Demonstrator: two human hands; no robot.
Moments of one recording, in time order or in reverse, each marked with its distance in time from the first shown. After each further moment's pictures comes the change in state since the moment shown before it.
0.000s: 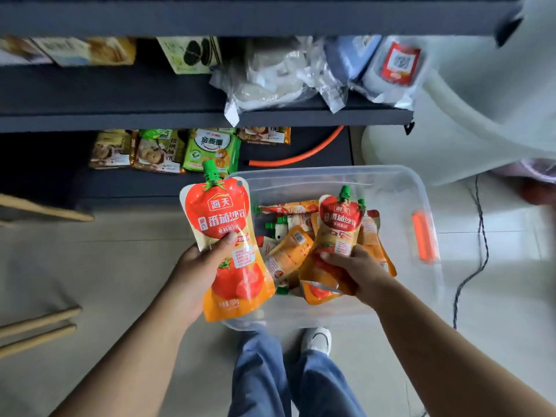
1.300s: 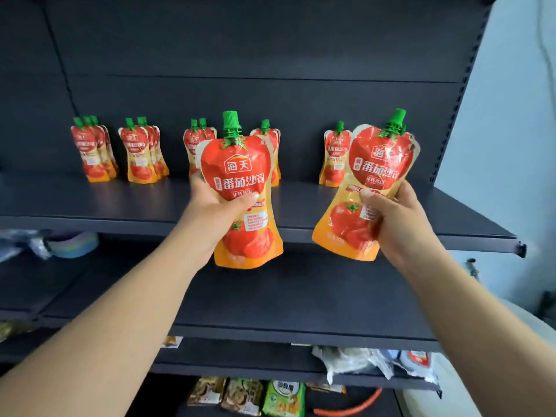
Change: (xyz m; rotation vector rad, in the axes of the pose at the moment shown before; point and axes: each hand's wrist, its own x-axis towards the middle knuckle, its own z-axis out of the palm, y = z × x) left_hand -0.304 0.434 -0.200 -0.083 -0.069 1.153; right_hand -0.466 -0.317 0.271 0.162 -0.227 -1.355
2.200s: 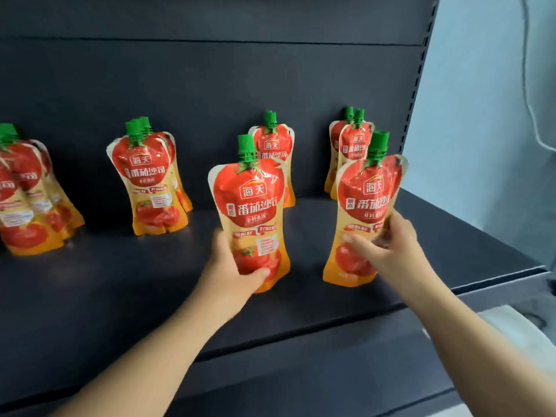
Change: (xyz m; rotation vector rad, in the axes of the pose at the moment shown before) left_hand 0.180 -0.133 0.154 0.410 -0.352 -0.012; right_hand 0.187 0.091 -0.108 -0.687 0.244 -0.054
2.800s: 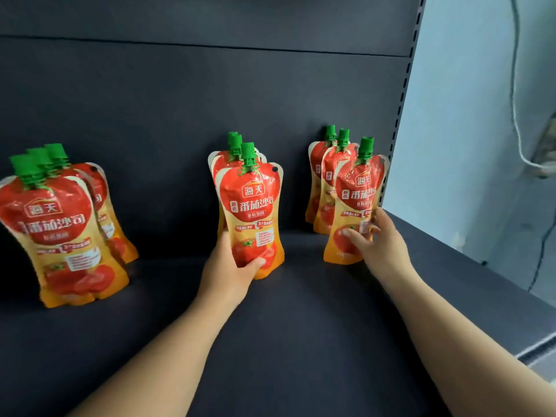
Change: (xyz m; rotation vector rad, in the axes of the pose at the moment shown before) left_hand 0.140 -0.022 0.061 0.017 0.014 0.013; right_hand 0.122 0.046 -0.002 -0.111 0.231 0.109
